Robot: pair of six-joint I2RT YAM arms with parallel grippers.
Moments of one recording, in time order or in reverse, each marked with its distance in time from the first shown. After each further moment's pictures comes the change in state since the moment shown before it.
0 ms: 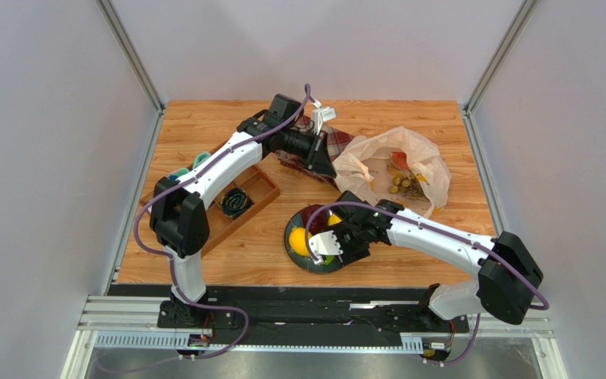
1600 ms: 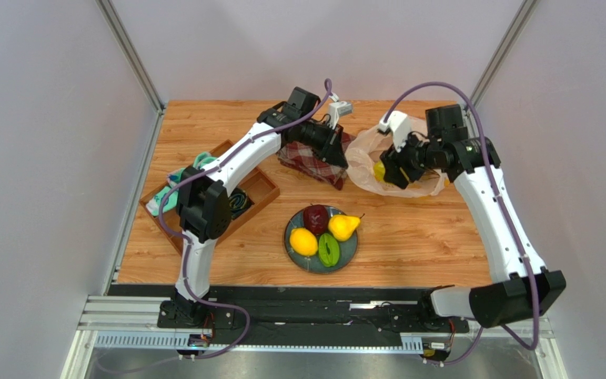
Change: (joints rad) left arm -0.025 0.222 0.270 -0.060 -0.043 0.131; right arm -0.709 -0.016 0.589 -0.244 -0.215 0.509
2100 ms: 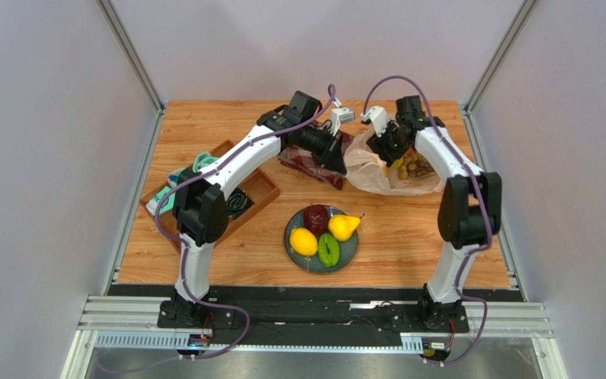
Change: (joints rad) left arm -0.023 -0.051 -0.054 -0.035 -0.011 0.080; right arm -0.042 0.613 0.096 0.357 0.170 -0.116
